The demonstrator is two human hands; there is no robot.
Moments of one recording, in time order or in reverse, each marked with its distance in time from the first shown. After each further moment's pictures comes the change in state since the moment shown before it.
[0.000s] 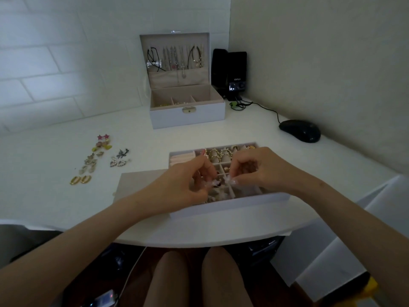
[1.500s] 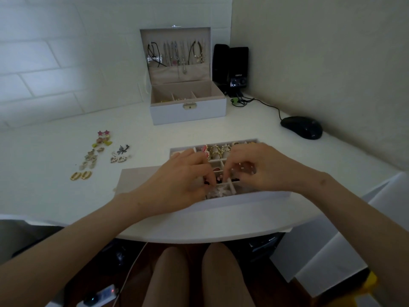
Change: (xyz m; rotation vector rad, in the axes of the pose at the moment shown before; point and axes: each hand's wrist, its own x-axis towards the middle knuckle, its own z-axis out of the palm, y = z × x) left_hand 0.000 -0.014 -0.001 0.470 0.064 0.274; right_hand 0.002 -0.003 0.000 -0.374 -0.043 -0.187
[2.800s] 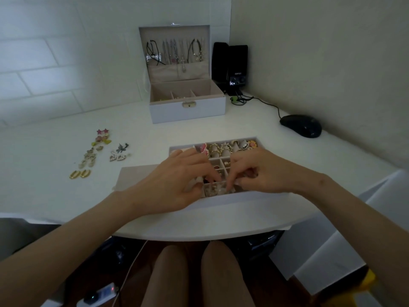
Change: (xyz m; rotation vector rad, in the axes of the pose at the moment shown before) left_hand -0.005 0.000 -0.005 -0.032 0.003 0.093; right_hand -0.004 0.006 0.007 0.177 -0.094 0.039
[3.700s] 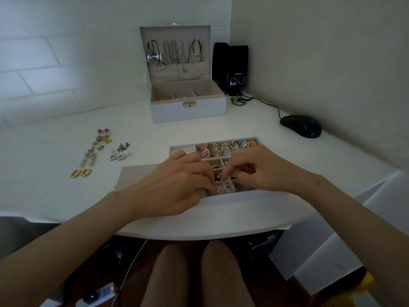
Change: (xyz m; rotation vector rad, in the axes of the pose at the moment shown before) left_hand -0.004 0.001 -0.005 0.179 -0.098 0.108; right_hand 0.003 0.003 0.004 -0.027 0.101 -0.001
